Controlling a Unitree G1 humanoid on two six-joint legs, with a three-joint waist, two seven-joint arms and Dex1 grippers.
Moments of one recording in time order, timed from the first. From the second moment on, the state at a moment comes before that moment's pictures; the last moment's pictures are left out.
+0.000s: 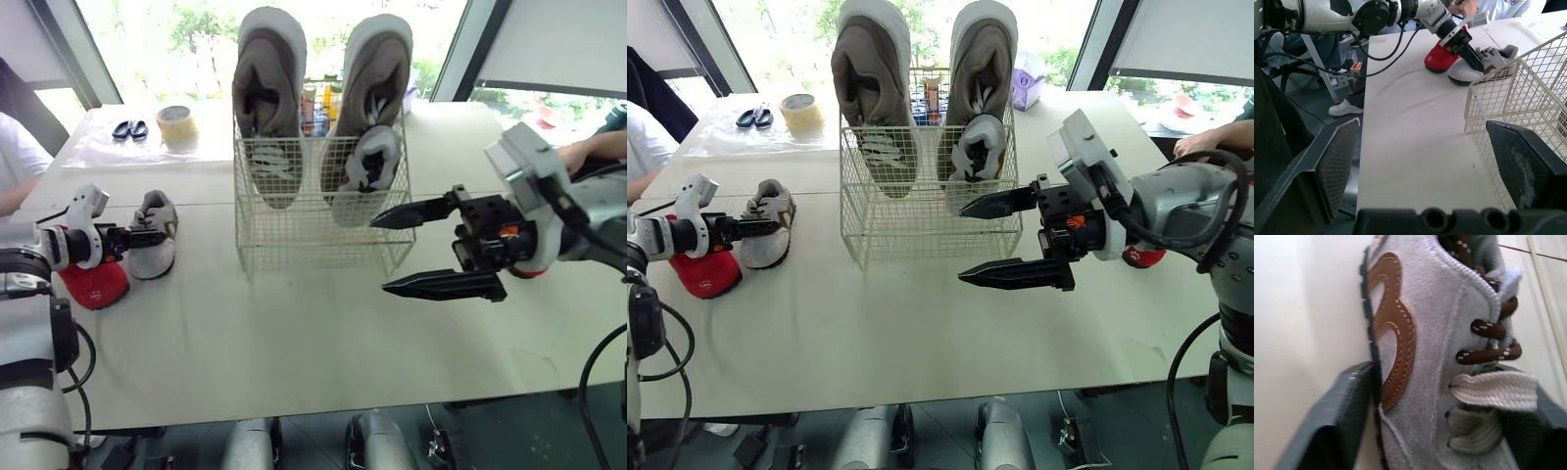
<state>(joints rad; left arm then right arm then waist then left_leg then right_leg) -1.10 0.86 0.11 1.29 -0.14 0.72 -1.09 -0.75 -1.00 -0.12 -0.45 1.10 1.04 1.06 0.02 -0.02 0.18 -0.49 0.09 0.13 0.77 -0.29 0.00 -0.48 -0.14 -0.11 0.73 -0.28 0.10</state>
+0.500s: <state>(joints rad) -1.05 0.78 0.28 0.94 -0.25 1.09 -0.84 -0.73 -1.00 -0.10 -0.46 1.04 1.00 1.06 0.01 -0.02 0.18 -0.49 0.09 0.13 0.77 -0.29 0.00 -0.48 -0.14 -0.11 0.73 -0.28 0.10</state>
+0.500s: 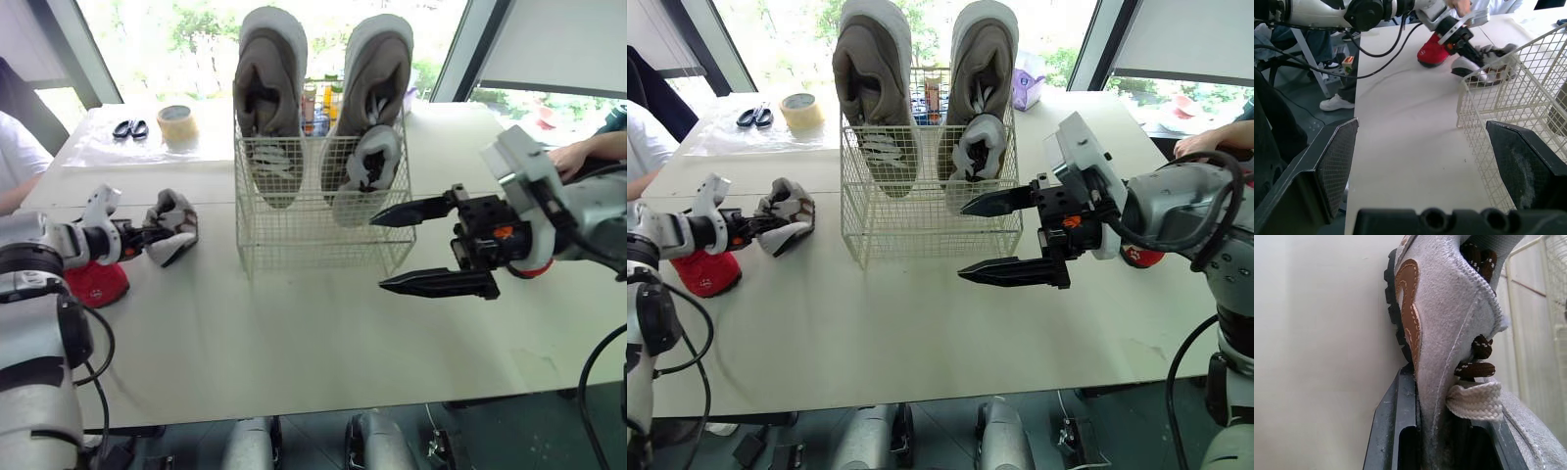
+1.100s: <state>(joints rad) -0.53 0.35 0.77 -0.51 -0.44 1.61 -0.37 -0.71 -0.98 -0.07 -0.42 0.97 0.92 1.12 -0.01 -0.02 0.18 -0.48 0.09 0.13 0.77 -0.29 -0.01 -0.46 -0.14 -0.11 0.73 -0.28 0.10</state>
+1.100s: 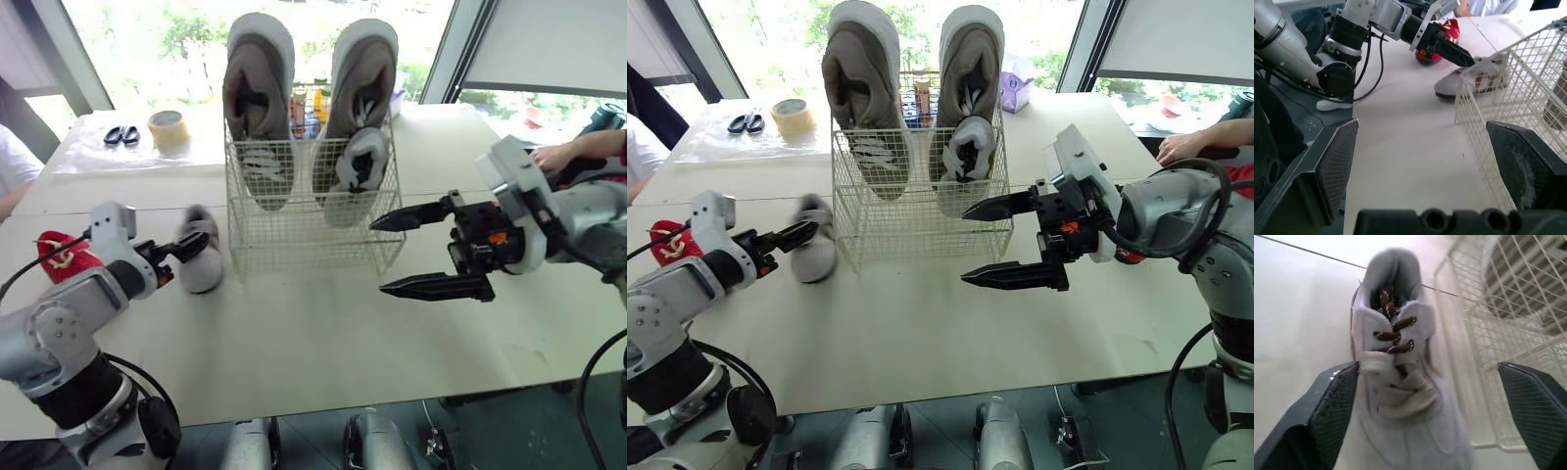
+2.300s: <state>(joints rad) -0.80 0.77 0.26 0.66 -0.50 1.14 -0.77 -0.68 -1.11 -0.15 -0.51 1.09 1.03 1.09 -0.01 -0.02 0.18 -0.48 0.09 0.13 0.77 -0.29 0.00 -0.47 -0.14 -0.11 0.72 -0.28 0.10</state>
